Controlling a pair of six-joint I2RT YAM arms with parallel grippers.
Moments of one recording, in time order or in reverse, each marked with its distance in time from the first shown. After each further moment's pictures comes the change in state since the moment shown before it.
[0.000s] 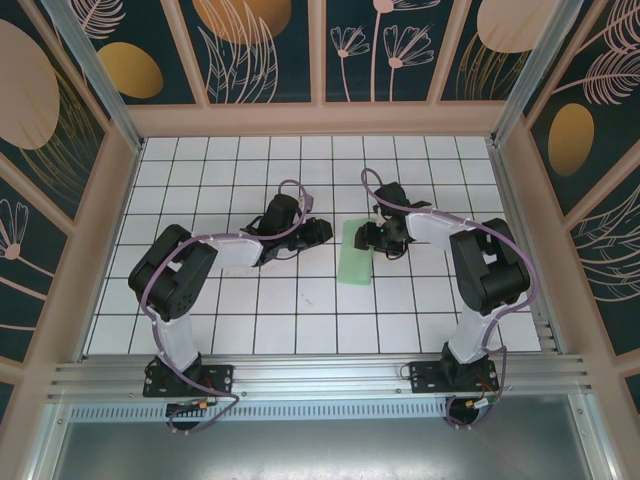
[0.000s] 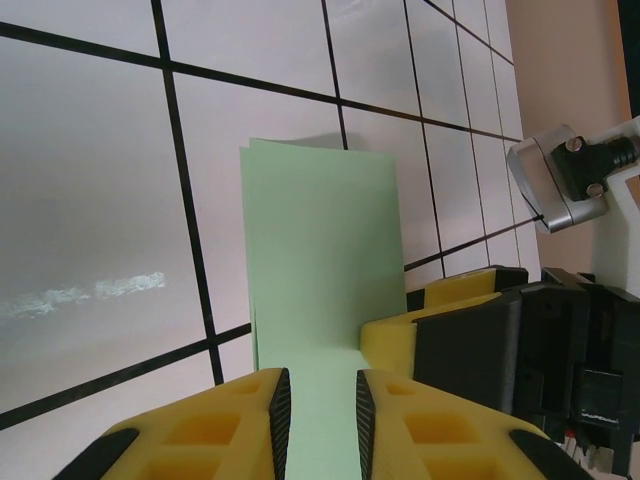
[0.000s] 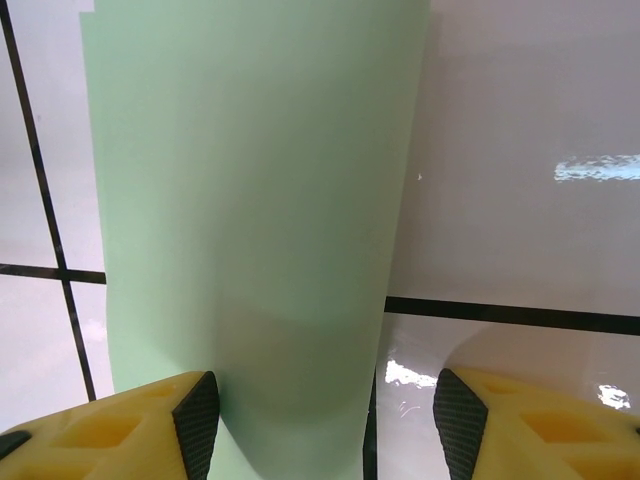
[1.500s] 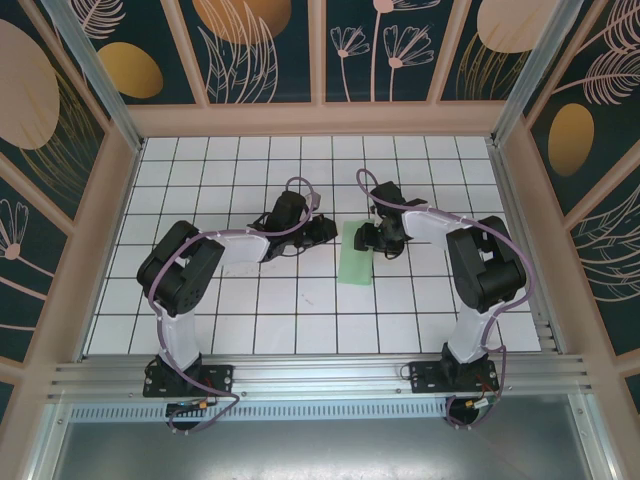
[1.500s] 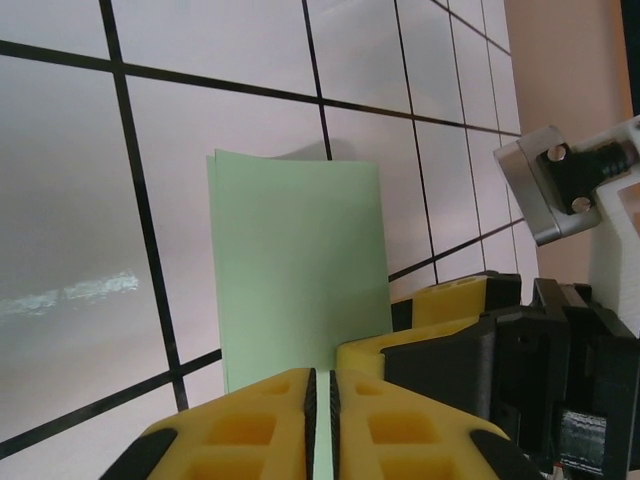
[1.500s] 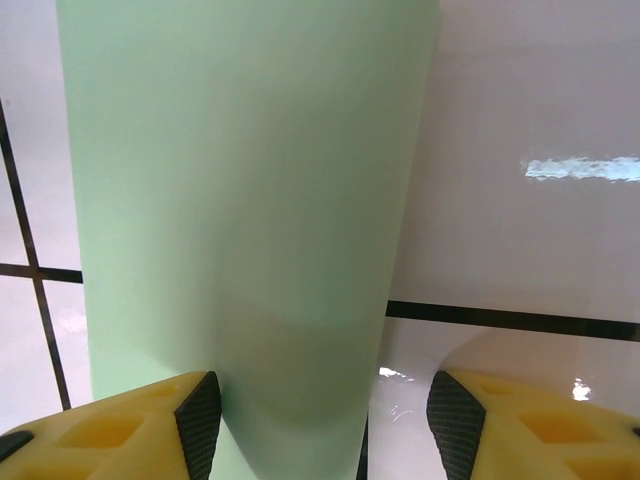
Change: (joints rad) left arm -0.023 0.057 0.081 -0.034 0.006 0.000; right arm 0.019 0.027 0.035 -0.046 0.047 -0.024
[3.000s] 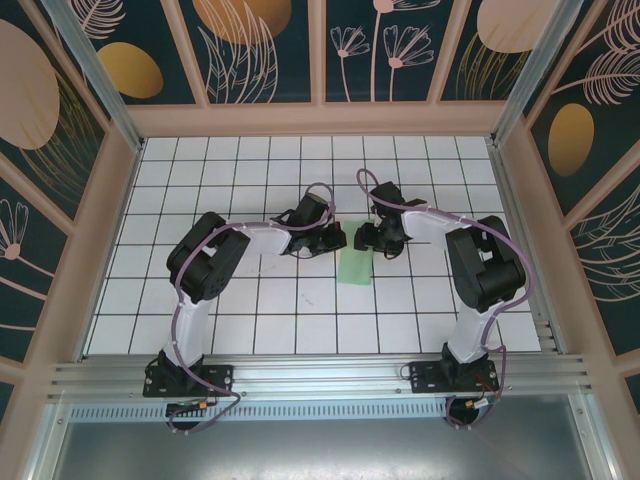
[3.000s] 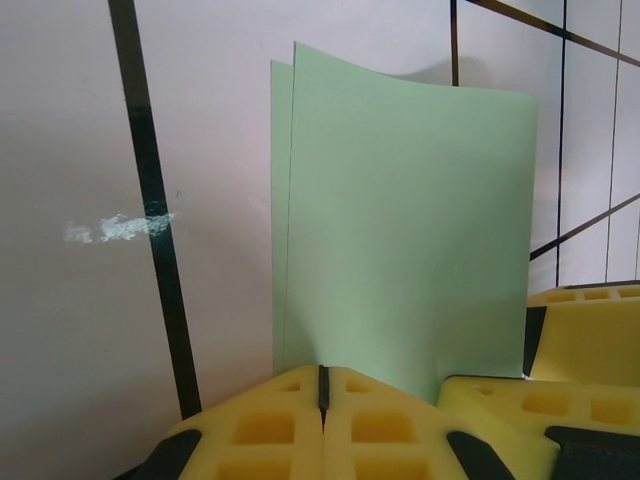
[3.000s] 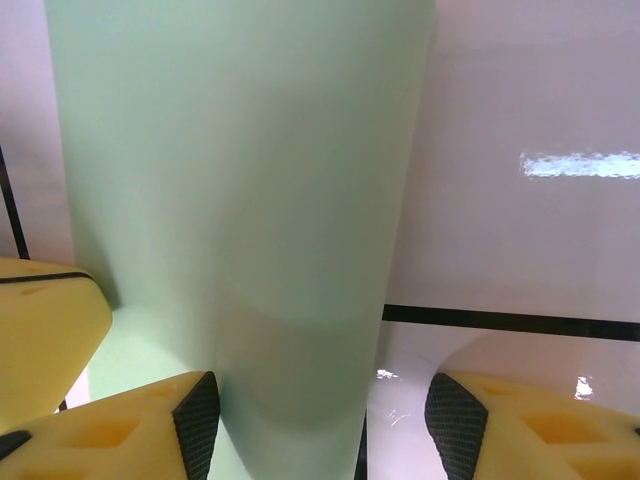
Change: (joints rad) left arm -0.049 0.189 0.201 -0.223 -0.033 0.021; right arm 0.001 0.003 0.000 0.005 0.005 0.023
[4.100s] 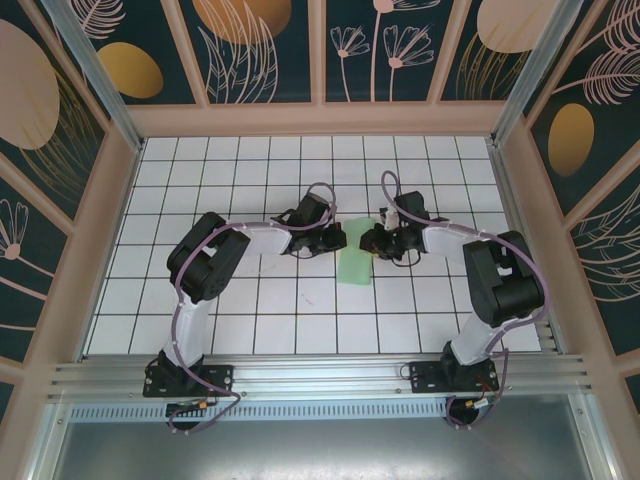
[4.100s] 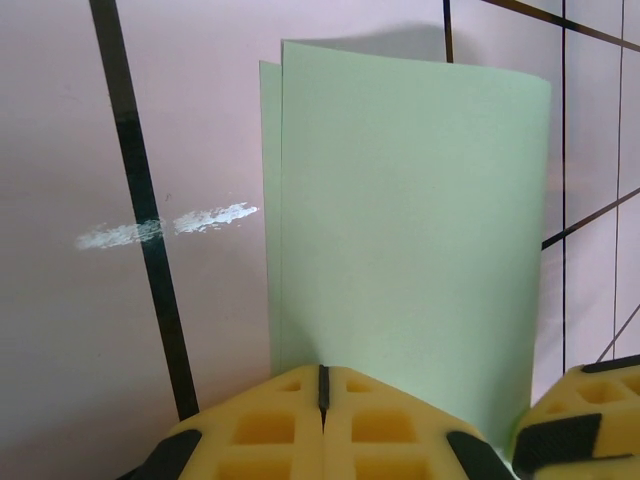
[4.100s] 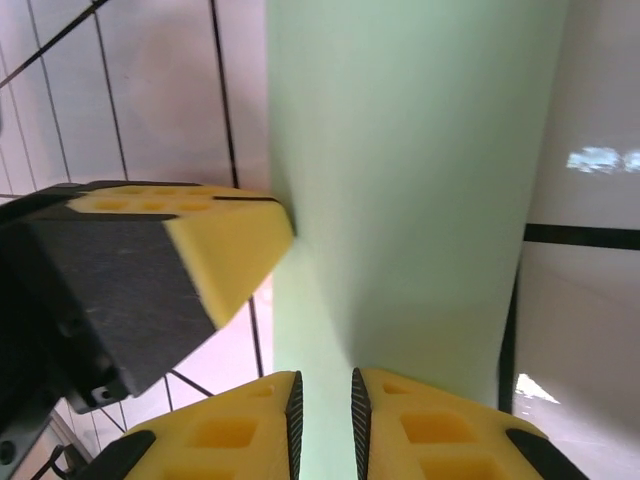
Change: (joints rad) left arm 0.000 0.001 0.006 -0.013 -0.003 0.033; right arm -0.112 -0.136 -0.240 0.309 -0.410 0.114
